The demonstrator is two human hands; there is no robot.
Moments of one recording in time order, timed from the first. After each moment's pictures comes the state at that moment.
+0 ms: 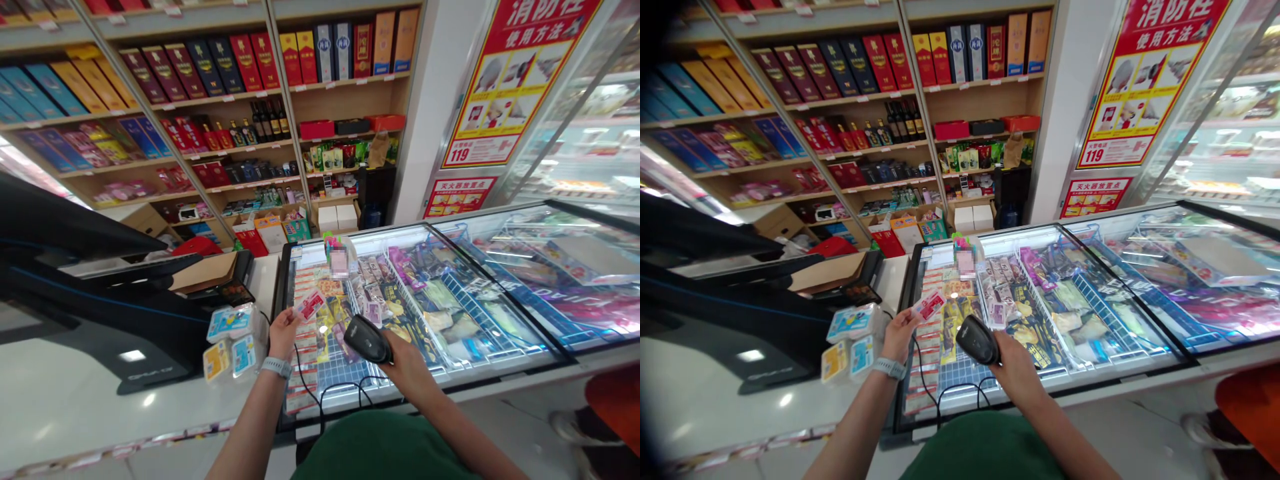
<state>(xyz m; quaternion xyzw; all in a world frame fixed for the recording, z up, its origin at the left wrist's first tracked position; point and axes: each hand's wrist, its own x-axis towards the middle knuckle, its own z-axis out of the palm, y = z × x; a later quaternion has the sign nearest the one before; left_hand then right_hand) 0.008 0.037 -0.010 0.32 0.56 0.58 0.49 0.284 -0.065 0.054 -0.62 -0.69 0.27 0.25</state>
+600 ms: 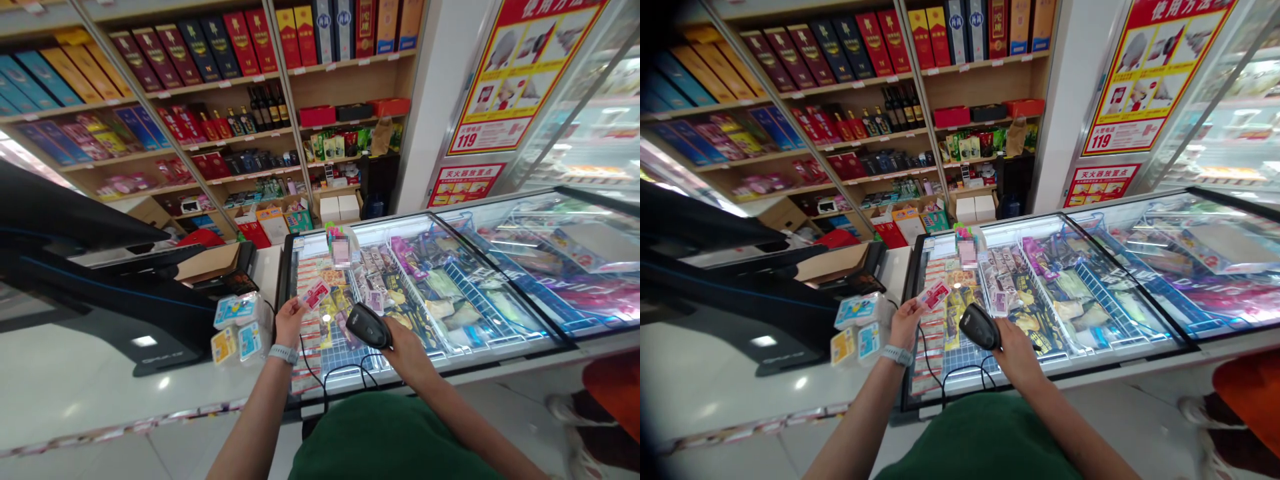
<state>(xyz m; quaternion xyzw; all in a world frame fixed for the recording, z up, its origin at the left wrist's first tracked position) 0.016 0.030 -0.008 0.33 0.58 0.58 0.47 0.283 -0.067 0.044 -0.61 -0.71 0.24 0.25</state>
